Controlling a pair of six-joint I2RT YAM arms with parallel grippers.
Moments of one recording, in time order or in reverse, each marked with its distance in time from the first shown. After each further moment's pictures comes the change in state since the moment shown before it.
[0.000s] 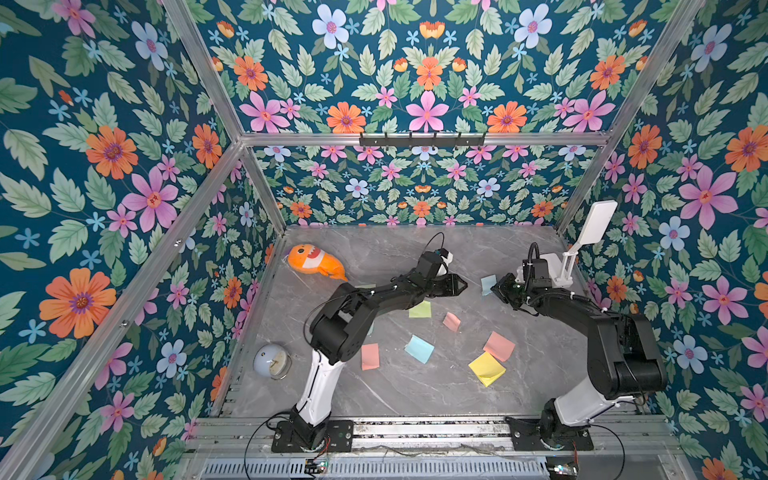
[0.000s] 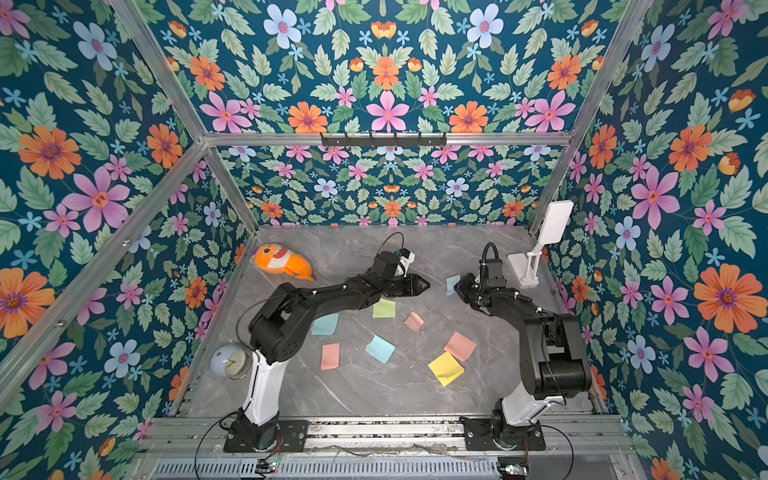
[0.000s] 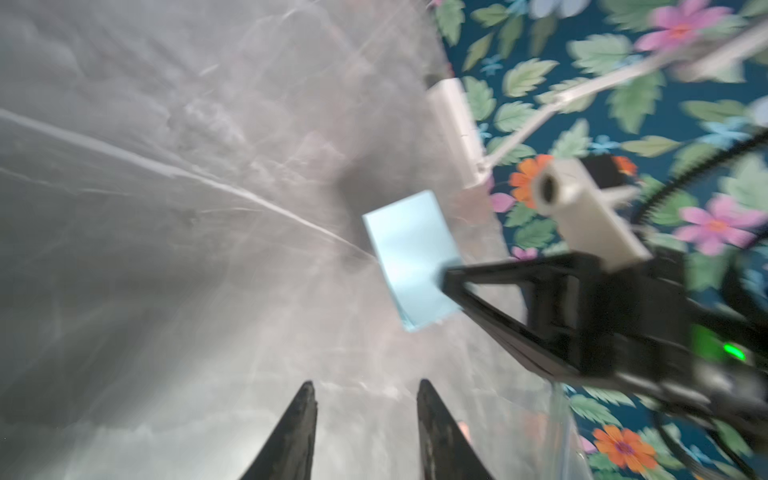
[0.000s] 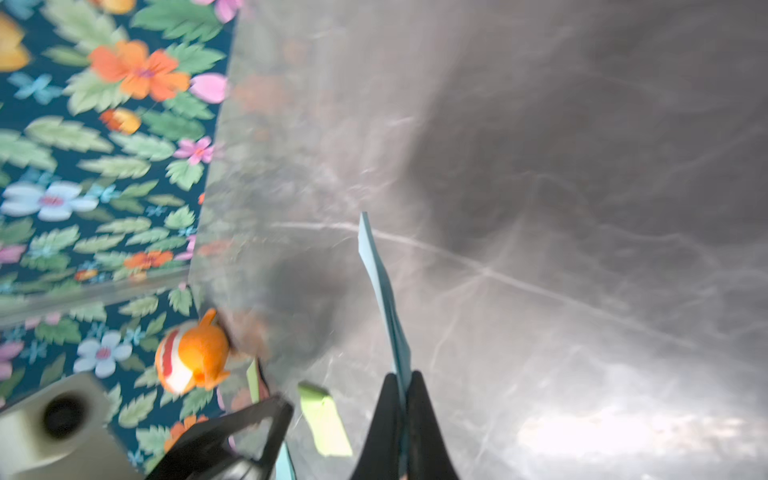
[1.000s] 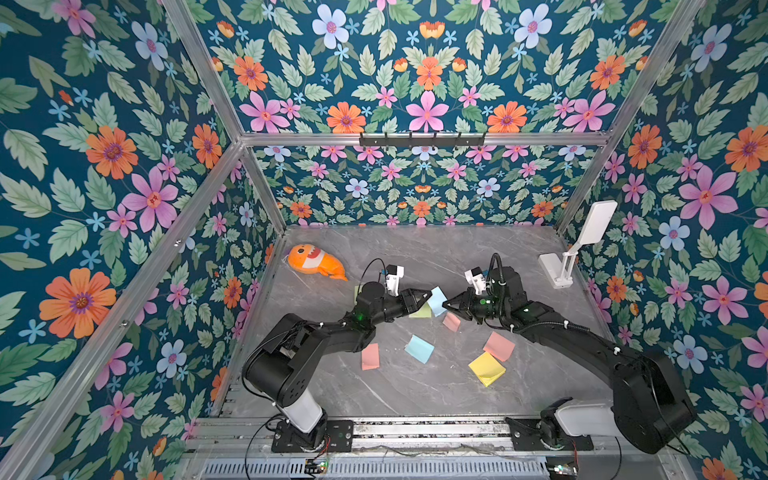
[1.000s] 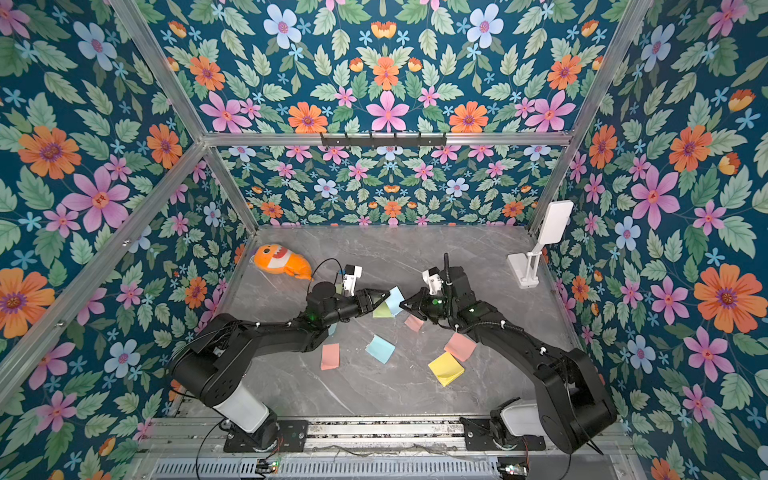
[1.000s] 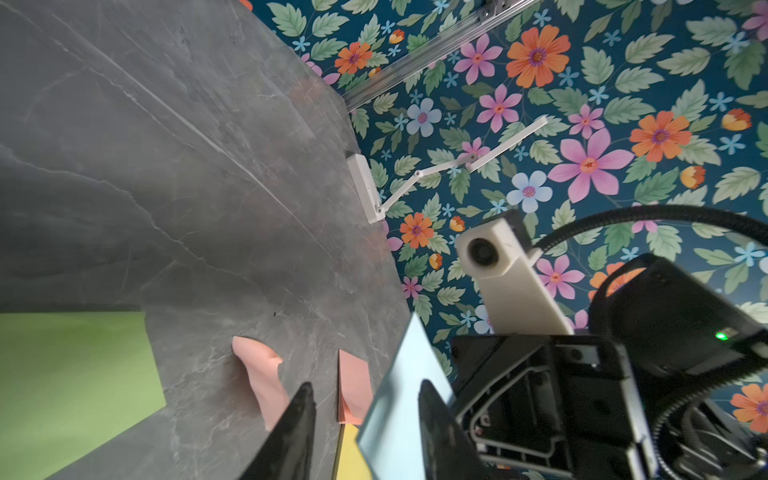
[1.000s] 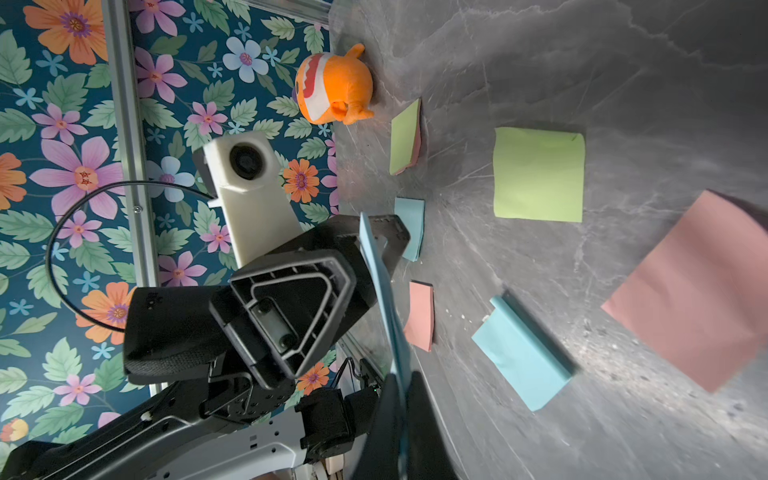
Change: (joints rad) left arm 0.146 -0.400 -0.726 0.697 0.123 -0.343; right arm 0.386 -0.229 -0.109 0.115 -0.274 0.136
